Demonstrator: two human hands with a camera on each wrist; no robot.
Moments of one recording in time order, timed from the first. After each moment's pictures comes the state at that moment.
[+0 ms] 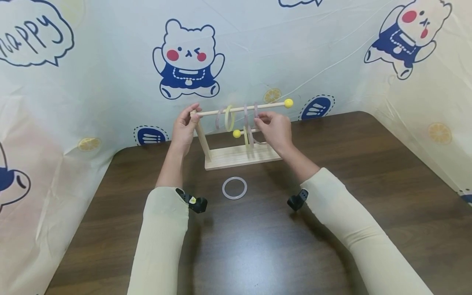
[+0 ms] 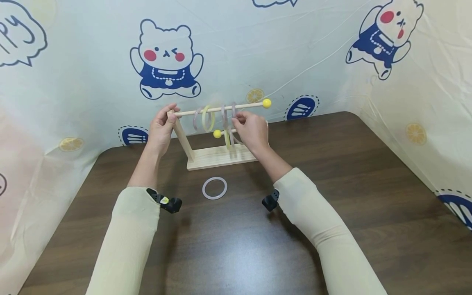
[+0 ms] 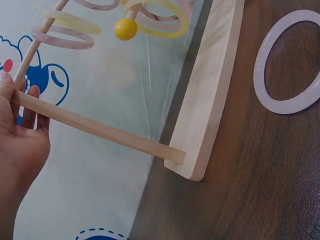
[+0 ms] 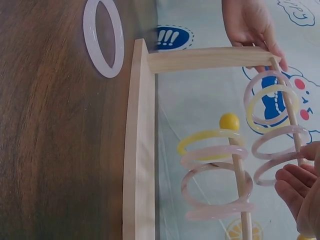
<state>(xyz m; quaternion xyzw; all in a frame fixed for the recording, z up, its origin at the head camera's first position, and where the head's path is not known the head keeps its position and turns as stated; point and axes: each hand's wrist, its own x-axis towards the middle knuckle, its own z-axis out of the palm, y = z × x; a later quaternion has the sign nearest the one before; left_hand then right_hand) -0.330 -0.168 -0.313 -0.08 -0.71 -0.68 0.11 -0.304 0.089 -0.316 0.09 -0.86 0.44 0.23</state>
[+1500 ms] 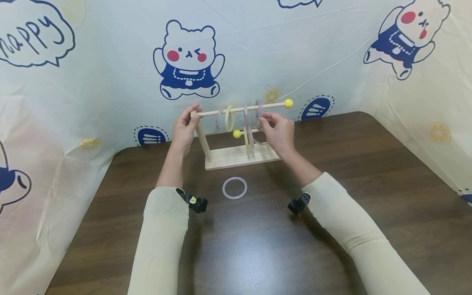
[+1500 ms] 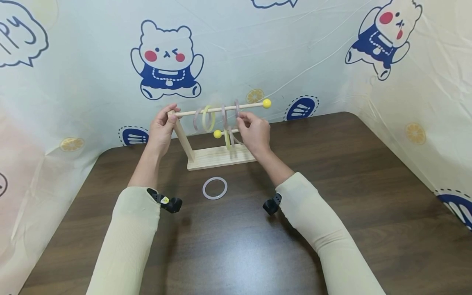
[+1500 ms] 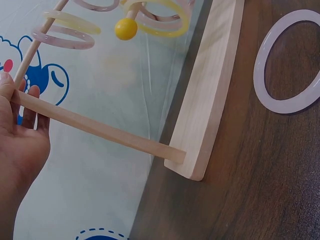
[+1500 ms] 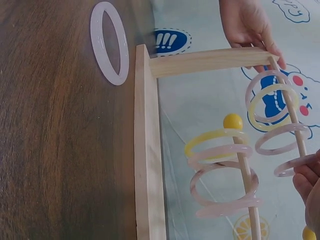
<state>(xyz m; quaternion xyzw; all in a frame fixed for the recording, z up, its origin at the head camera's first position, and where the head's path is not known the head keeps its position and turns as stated) -0.329 -0.168 -0.314 -0.09 -0.71 -0.69 0.12 -0.297 0.093 -0.326 0.11 -0.80 0.51 0.31</state>
